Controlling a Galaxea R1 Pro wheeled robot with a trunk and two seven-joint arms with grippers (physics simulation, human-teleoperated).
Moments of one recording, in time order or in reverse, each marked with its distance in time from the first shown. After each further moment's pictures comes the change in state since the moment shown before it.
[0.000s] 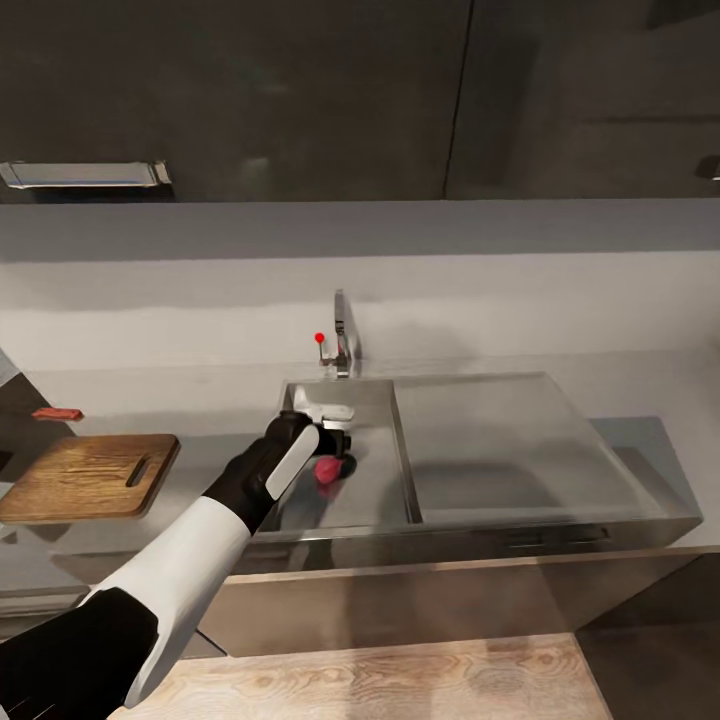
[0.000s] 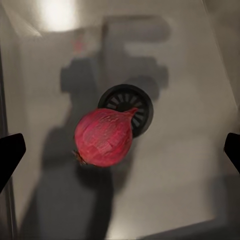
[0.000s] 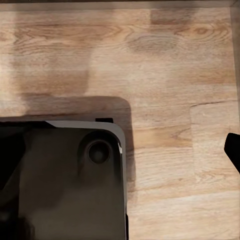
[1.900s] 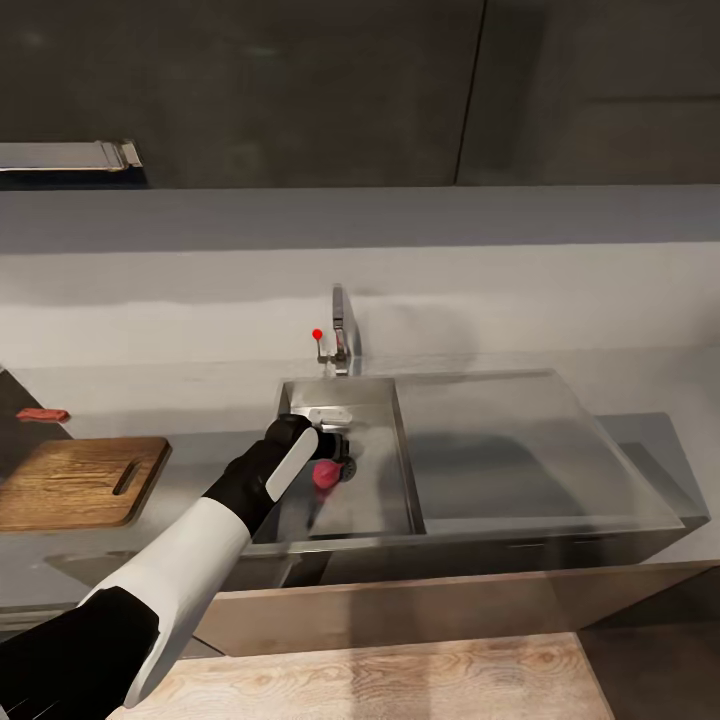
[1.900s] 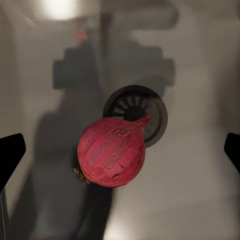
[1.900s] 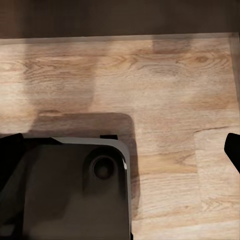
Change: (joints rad) left arm 0.000 0.001 0.000 0.026 0.000 0.000 -0.002; right arm 0.000 -0.005 0.003 0.043 0.003 -0.170 0.004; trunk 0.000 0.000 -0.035
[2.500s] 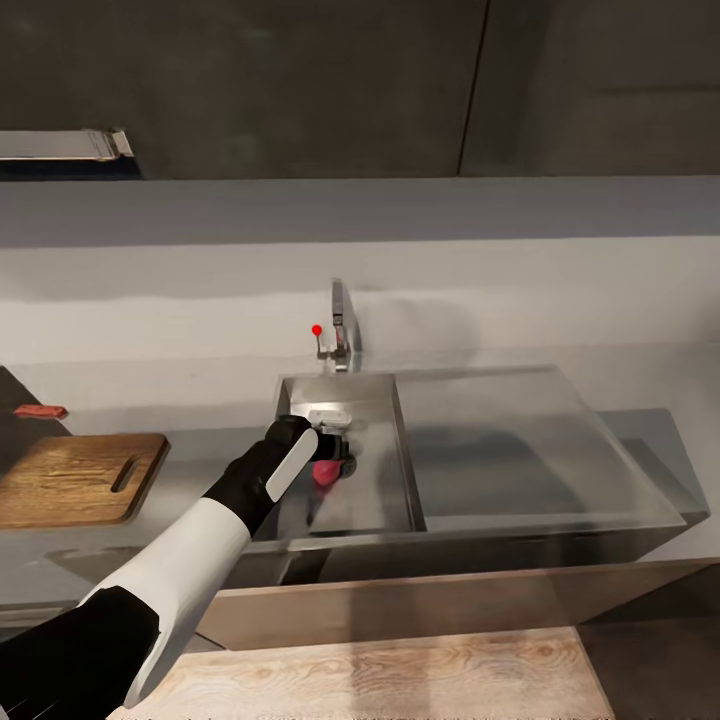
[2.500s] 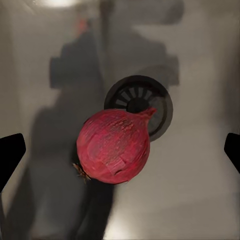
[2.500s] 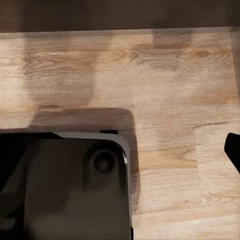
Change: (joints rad) left arm 0.000 0.000 0.000 0.011 0.000 -0.001 0.000; right arm 0.000 0.001 0.000 0.000 0.000 0.003 0.000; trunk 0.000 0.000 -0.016
